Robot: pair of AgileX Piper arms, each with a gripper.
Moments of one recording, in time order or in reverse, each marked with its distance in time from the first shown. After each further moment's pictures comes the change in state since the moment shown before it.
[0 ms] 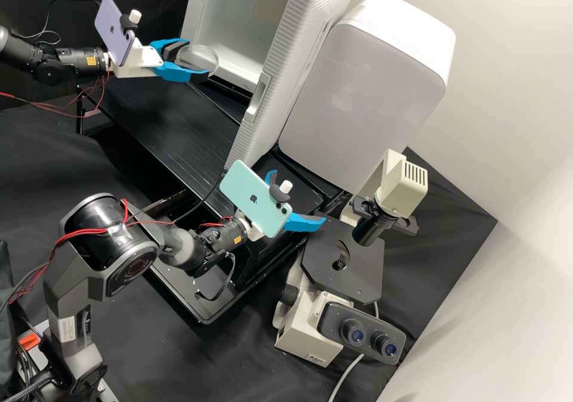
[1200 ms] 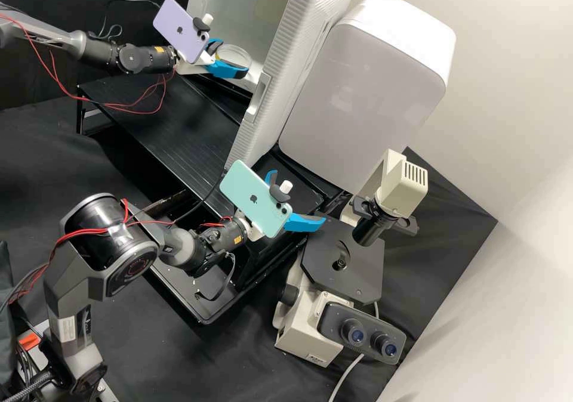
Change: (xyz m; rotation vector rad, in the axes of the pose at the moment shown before) left arm 0.134 -0.001 0.007 0.010 0.222 -0.087; right arm 0.000 0.000 0.000 0.000 0.000 0.000
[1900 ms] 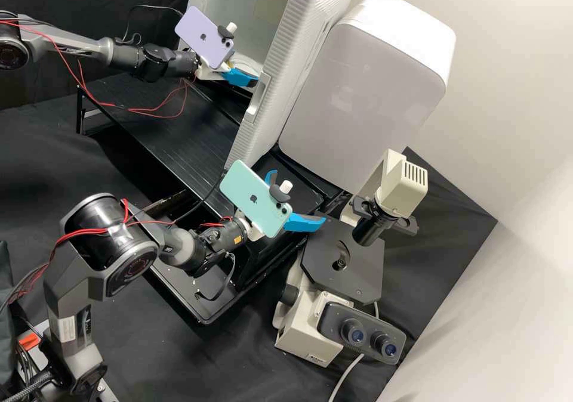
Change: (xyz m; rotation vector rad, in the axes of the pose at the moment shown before) left arm 0.046 -0.003 0.017 -0.002 0.042 -0.082; right arm 0.000 0.000 0.000 0.000 0.000 0.000
